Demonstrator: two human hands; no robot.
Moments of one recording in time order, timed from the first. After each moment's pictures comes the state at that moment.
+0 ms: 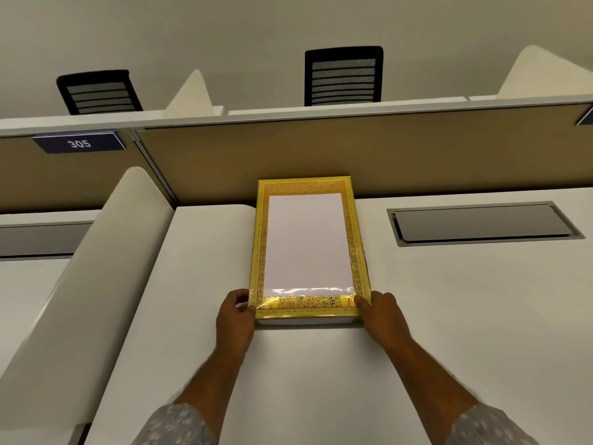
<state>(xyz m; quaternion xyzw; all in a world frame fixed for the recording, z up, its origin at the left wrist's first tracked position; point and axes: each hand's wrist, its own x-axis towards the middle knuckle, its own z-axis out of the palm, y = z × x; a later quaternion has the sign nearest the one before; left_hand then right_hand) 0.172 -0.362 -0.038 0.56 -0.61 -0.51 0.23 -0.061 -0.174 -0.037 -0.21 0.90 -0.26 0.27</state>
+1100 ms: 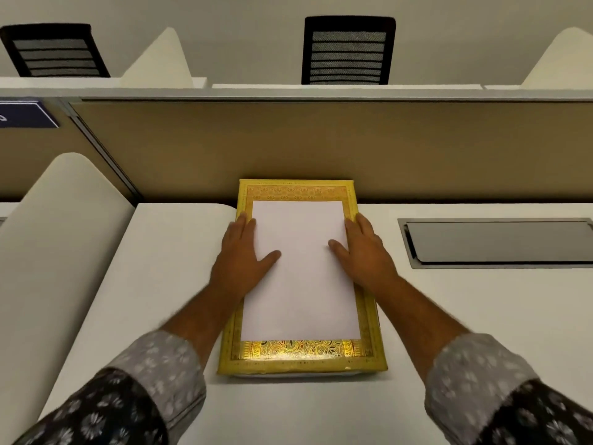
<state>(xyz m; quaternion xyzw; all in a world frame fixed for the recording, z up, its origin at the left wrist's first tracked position) 0.032 -0.499 -0.042 0.43 -0.86 -0.25 0.07 -0.174 -0.325 -0.025 -0.38 0.89 -0.20 0.17</state>
